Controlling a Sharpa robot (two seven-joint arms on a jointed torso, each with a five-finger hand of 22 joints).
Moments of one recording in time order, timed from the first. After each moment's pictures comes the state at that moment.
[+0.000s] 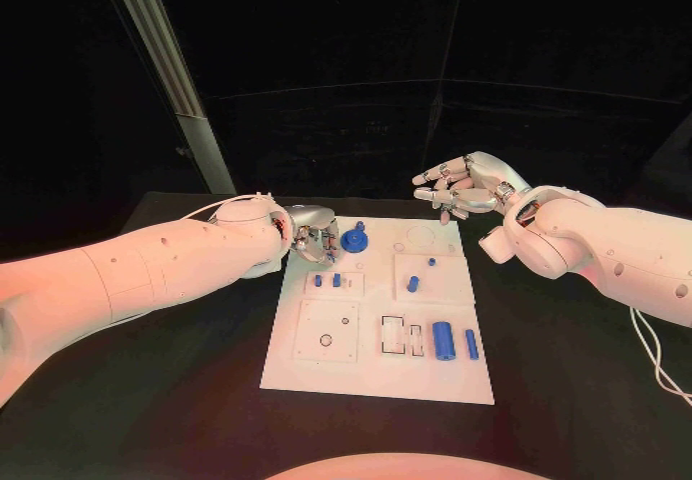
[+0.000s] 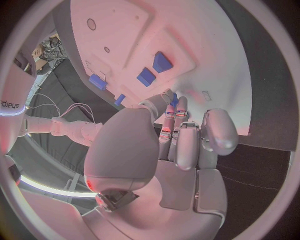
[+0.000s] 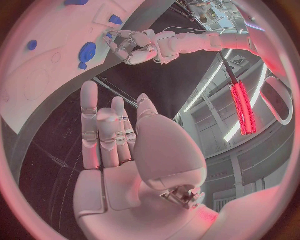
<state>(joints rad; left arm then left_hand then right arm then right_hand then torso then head) 1.27 -0.55 -0.13 1.14 -1.37 -0.03 -0.01 1.42 -0.11 0.48 -0.03 0.05 1.08 0.12 0.19 0.10 1.14 0.06 0.28 0.07 1.47 -0.01 1.39 1.18 0.12 1.43 0.08 1.18 1.17 1.24 -0.79 0.00 1.34 -0.72 -0.25 0.27 1.40 0.05 -0.16 0.20 0.24 0.87 0.17 0.11 0.07 1.06 0.08 0.73 0.71 1.41 0.00 1.01 0.95 0.17 1.16 0.10 0.81 0.41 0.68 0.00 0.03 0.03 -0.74</state>
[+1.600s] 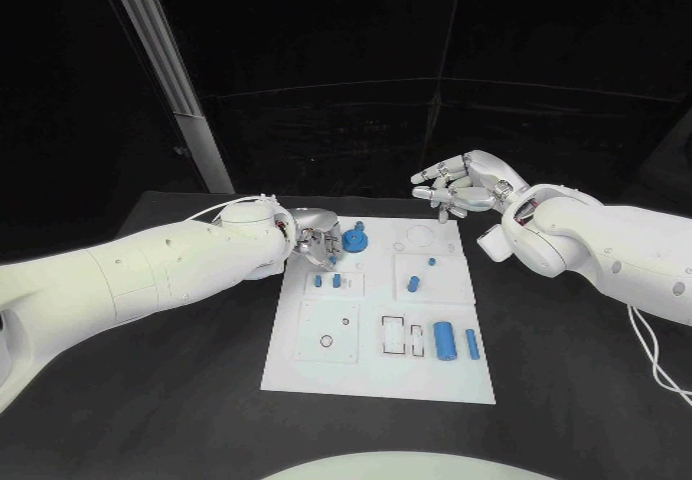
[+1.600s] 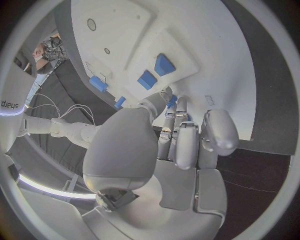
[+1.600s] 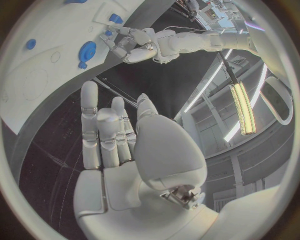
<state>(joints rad) 1.27 -0.54 -0.14 1.14 -1.37 -0.01 -0.03 1.36 -0.15 0.43 -0.03 0.05 1.03 0.13 0.15 0.08 1.10 0.07 0.27 0.09 1.47 -0.02 1.38 1.16 0.11 1.43 0.08 1.18 1.17 1.24 -0.79 0.00 1.34 -0.72 -0.25 0.27 1.40 0.05 -0.16 0.20 0.24 0.87 0.17 0.11 0.07 1.06 0.08 0.73 0.71 1.41 0.00 1.01 0.95 0.17 1.16 0.10 0.81 0.41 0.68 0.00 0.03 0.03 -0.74</state>
